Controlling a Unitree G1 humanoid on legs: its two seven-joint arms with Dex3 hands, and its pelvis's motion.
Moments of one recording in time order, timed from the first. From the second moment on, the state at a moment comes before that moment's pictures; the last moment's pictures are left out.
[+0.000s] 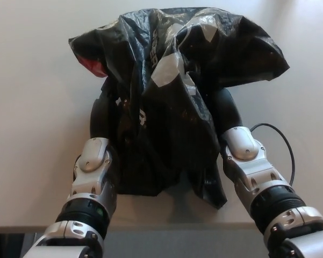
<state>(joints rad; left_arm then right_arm) -0.73 -0.03 0.20 1.06 -0.21 -0.31 -0.11 -0.82 0.06 0.00 1.11 -0.08 -0.26 -0.04</state>
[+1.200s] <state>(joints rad) -0.71 0.01 0.08 1.07 -0.12 -0.28 0.01 -0.77 0.09 0.05 0.94 -0.07 -0.37 0.02</state>
